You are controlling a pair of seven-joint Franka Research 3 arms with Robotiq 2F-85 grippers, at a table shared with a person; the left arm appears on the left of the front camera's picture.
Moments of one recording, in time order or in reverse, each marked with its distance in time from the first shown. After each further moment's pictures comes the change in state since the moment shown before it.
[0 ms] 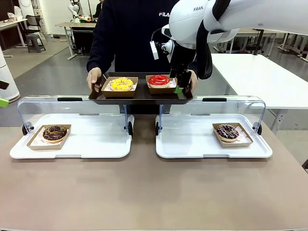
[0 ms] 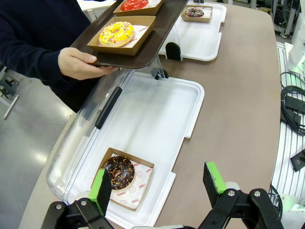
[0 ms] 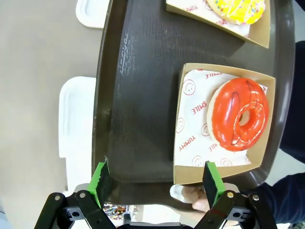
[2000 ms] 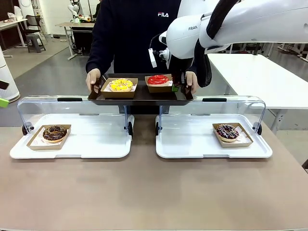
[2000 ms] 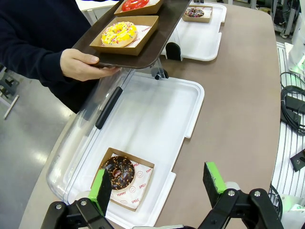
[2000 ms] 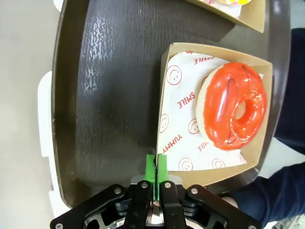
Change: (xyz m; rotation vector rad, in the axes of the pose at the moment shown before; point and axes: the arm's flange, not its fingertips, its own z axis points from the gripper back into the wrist) left arm 0.000 0.000 0.000 0.000 0.000 0.000; right arm 0.001 -0.005 -0.024 -0.064 0.066 0.000
